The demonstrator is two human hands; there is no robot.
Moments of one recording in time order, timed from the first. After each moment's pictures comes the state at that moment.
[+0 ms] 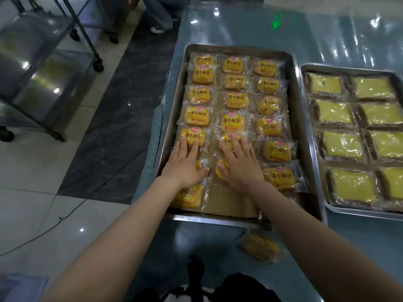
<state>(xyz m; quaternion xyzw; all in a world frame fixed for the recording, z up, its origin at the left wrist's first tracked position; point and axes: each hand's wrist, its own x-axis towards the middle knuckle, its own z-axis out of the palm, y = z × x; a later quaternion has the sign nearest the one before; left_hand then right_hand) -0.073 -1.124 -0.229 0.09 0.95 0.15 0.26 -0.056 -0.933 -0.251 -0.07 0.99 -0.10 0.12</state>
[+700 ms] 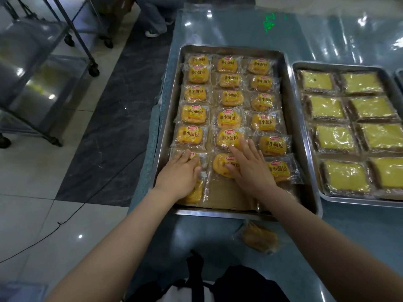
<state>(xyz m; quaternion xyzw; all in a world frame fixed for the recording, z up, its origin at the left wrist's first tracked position) -0.035 -1.131 -0.207 0.16 0.96 0.12 0.18 -0.022 -0.911 -0.231 -0.06 0.98 -0.16 0.10</state>
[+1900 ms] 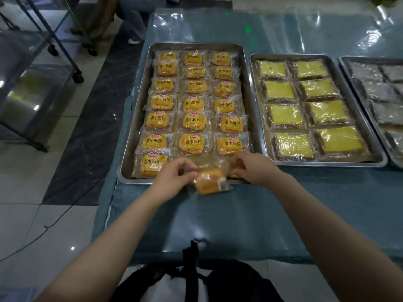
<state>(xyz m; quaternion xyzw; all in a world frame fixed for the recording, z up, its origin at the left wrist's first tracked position) 0.064 -1.069 -0.183 0.08 0.83 0.51 0.20 0.059 -0.817 -0.188 -0.03 0.96 -0.17 0.21</state>
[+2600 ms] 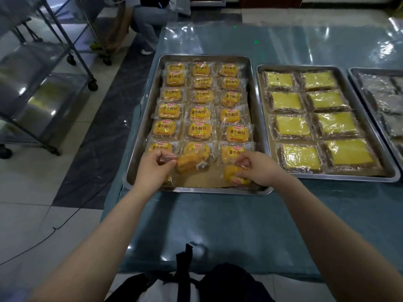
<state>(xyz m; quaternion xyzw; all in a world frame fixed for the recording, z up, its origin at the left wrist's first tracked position) 0.033 -1.095 -0.178 -0.06 0.84 0.55 0.03 0.038 -0.806 -0.191 0.00 0.93 -0.31 0.19</state>
